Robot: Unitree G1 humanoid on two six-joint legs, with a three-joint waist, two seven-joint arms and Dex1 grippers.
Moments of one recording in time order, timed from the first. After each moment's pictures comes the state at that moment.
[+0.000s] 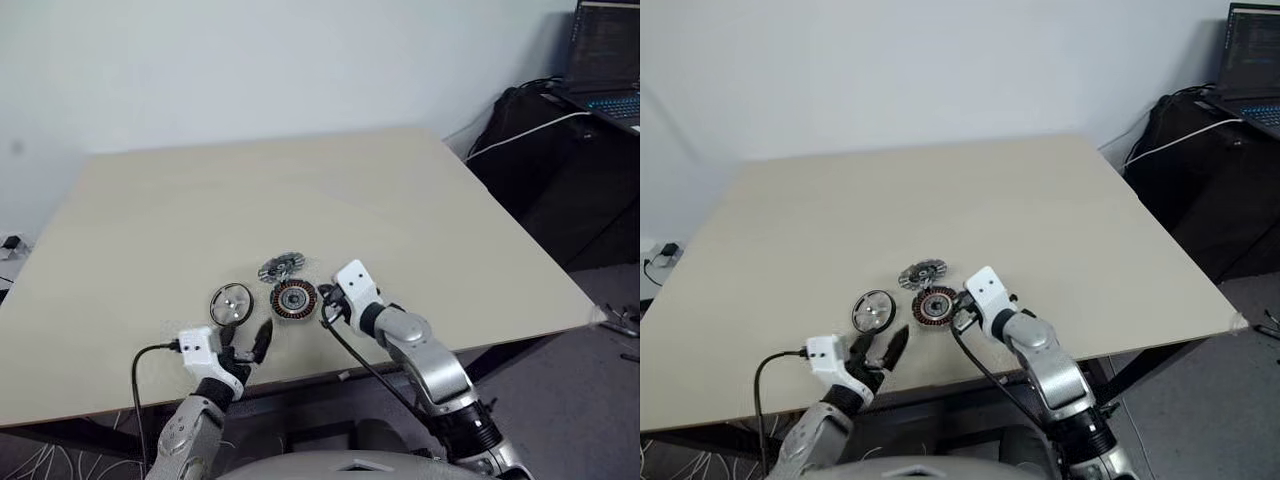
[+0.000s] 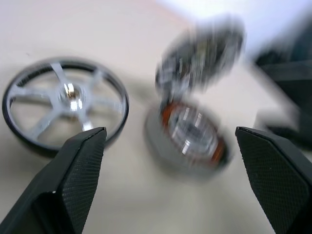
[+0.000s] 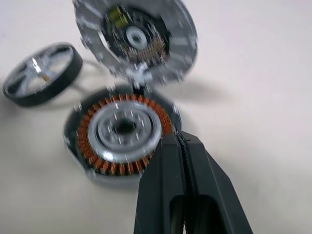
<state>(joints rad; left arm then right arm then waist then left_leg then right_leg) 0.51 -0.08 0.02 -0.34 -0.53 0.18 -0.30 -0.06 -0.18 0.32 -0.20 0.01 0.58 0.41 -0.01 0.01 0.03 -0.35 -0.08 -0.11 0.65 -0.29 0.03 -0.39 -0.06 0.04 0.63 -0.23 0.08</state>
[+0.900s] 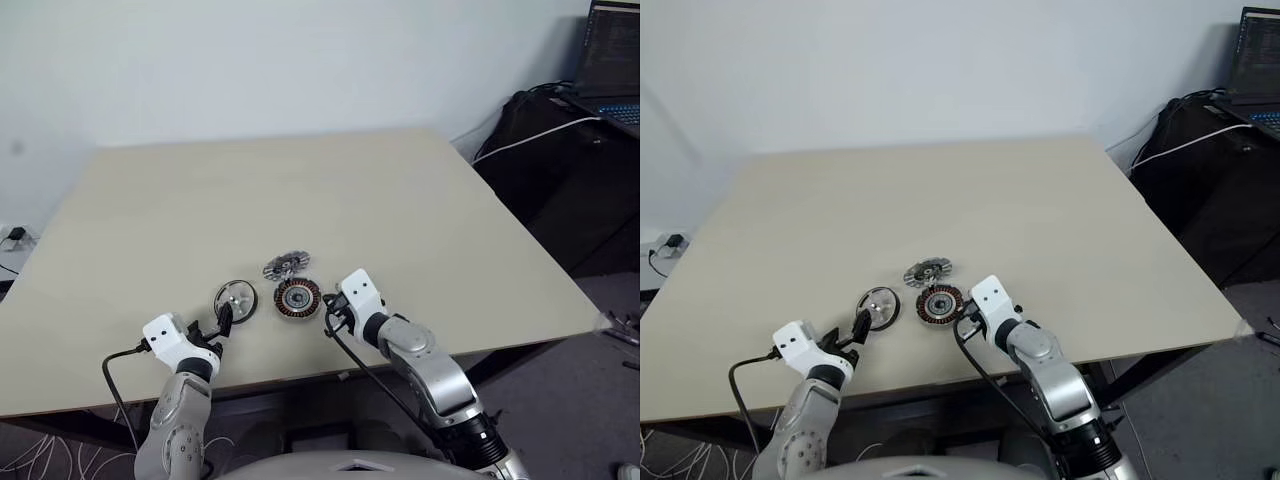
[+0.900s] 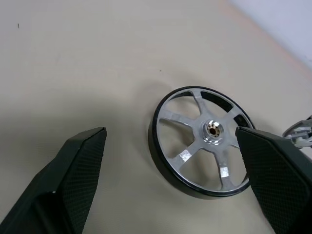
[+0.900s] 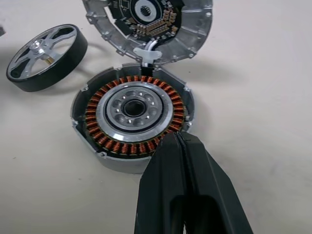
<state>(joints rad) 0.33 -0.06 0.16 -0.23 -0.53 0.31 -0.01 -0.04 -0.16 0.32 -0.20 0.01 0.60 0.38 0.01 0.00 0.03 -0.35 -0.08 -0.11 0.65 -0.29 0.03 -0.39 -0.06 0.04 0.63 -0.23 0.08</state>
